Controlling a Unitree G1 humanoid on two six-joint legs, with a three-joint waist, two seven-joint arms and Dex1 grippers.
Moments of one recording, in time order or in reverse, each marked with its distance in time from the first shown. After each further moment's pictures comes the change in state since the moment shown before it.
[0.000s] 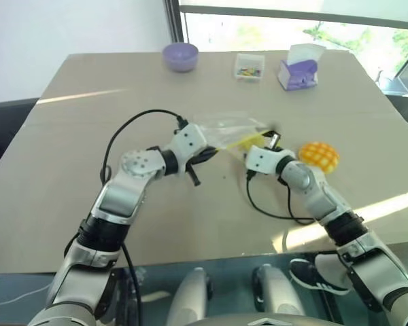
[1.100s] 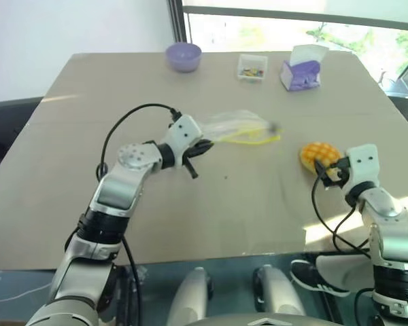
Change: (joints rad) left arm -0.040 0.000 0.037 0.060 -0.021 0.013 -0.012; right arm 0.423 0.054 -0.627 -0.488 0.518 0.546 0.030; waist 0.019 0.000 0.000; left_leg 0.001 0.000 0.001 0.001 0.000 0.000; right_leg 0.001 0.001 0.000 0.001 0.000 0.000
